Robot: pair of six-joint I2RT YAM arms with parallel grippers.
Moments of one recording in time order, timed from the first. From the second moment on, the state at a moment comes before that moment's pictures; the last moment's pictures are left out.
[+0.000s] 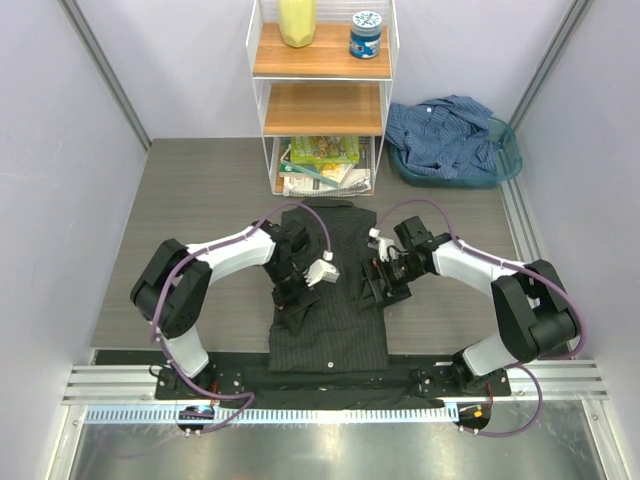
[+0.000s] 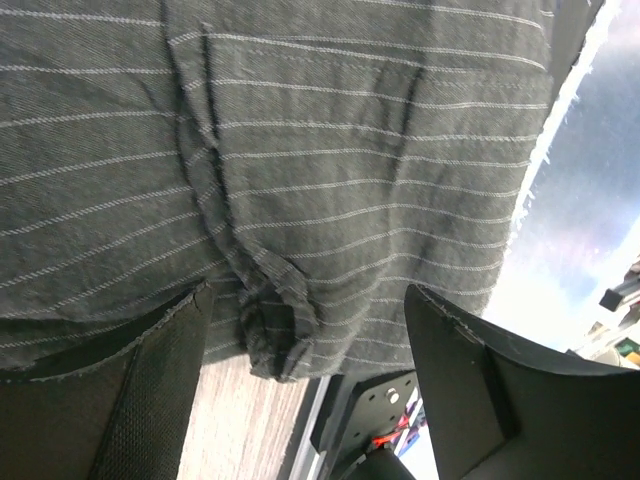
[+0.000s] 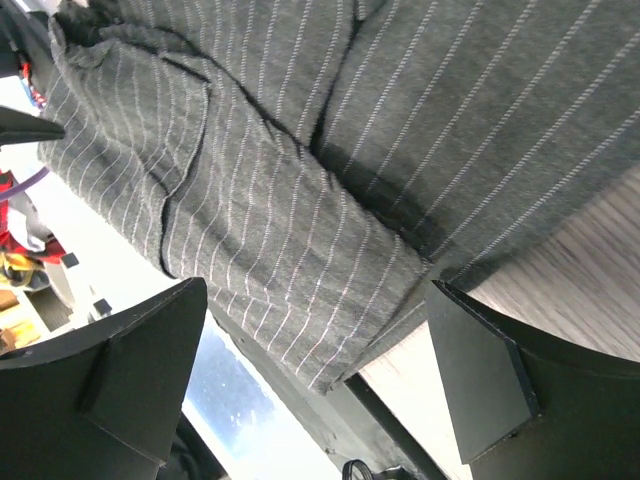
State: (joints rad) left arm -0.68 1.74 1.10 -0.99 0.64 0.54; right arm 0.42 1.49 0.77 -0.55 -0.71 0.13
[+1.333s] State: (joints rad) left arm -0.78 1.78 1.06 -0.89 0.64 0.44; right arm 0.42 1.51 0.67 -0.40 -0.90 0.18
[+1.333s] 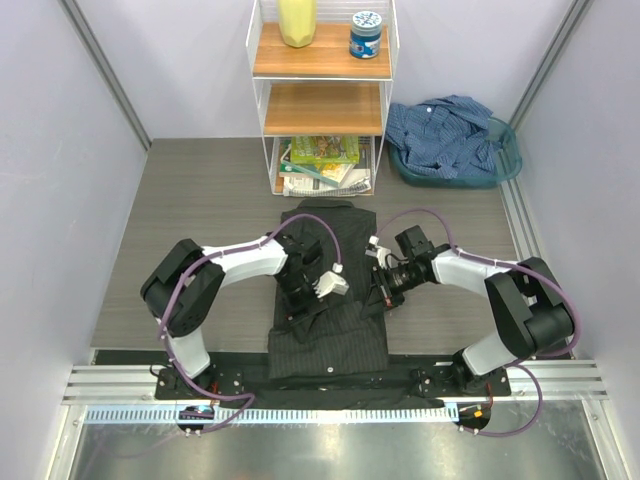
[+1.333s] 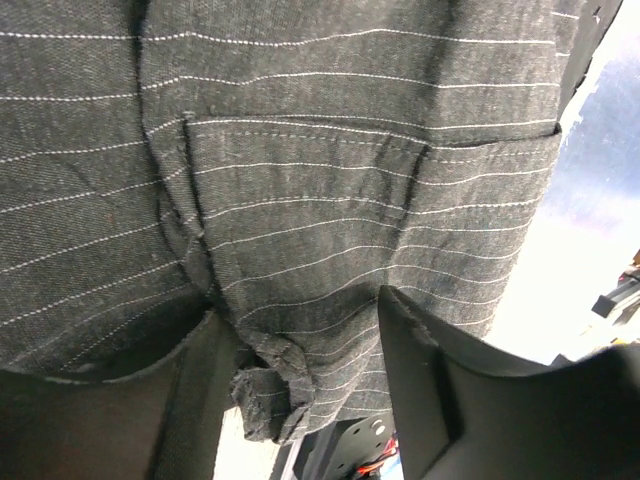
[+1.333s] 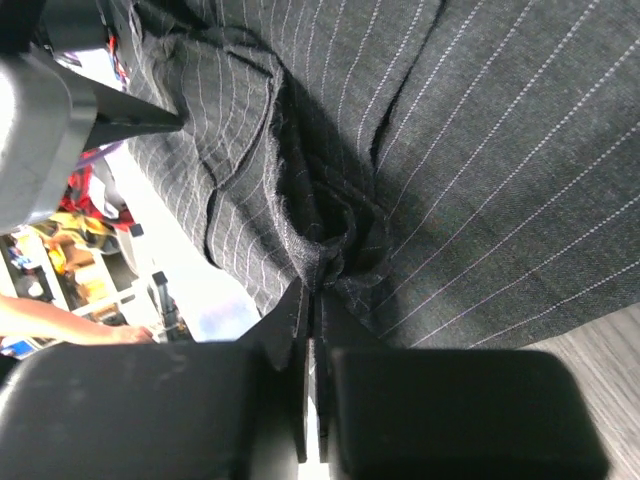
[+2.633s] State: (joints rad) left arm -0.67 1.89 1.46 -1.07 0.41 0.63; right arm 0.29 1.45 0.75 -0.36 -0.80 0.13
